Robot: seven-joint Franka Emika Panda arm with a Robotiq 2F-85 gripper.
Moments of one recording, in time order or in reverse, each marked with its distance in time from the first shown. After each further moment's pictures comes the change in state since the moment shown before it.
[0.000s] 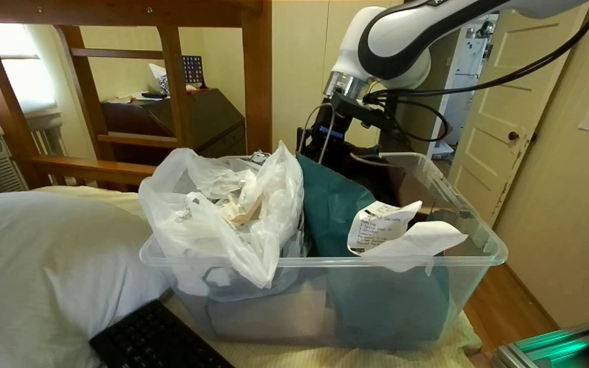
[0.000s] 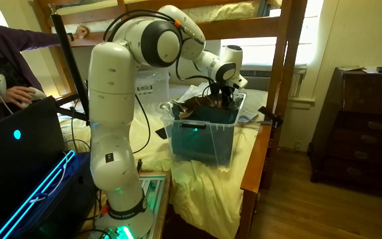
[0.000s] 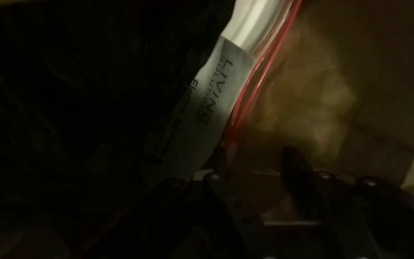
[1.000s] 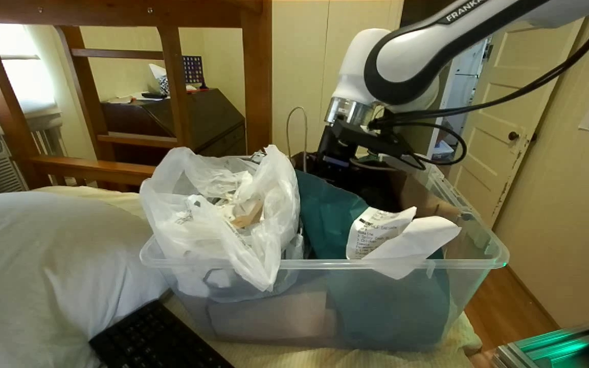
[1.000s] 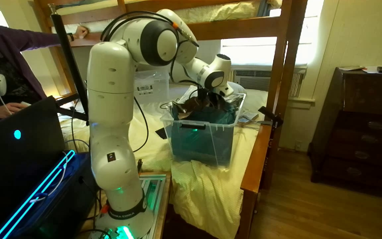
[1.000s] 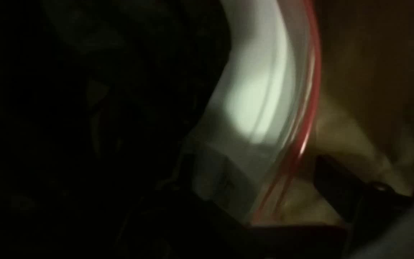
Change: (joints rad) arm 0.051 -0.016 0.046 -0.133 0.047 0.056 0.095
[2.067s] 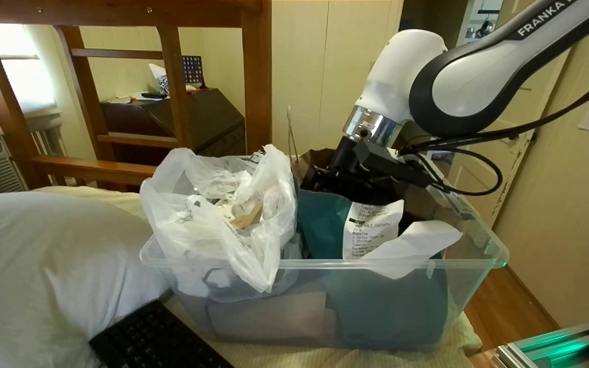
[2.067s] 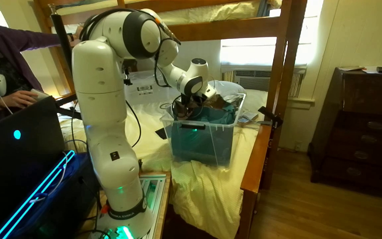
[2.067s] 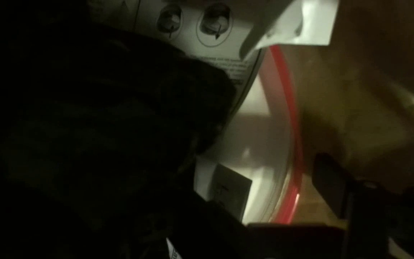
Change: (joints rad) arm 0.084 -0.125 0.046 -0.225 0.026 0.286 0.046
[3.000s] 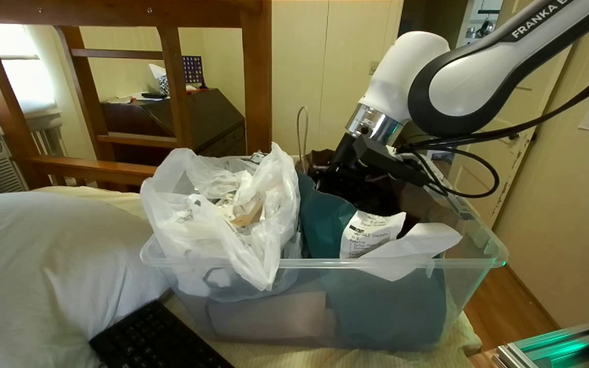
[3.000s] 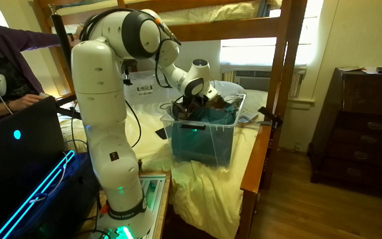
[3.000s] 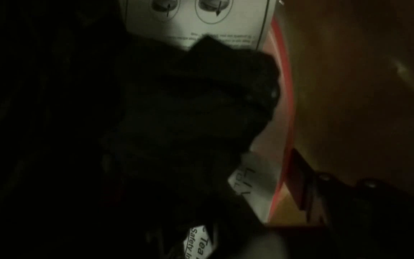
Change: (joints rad) arm -0.014 -0.005 -0.004 -0.017 0.034 0.056 0.000
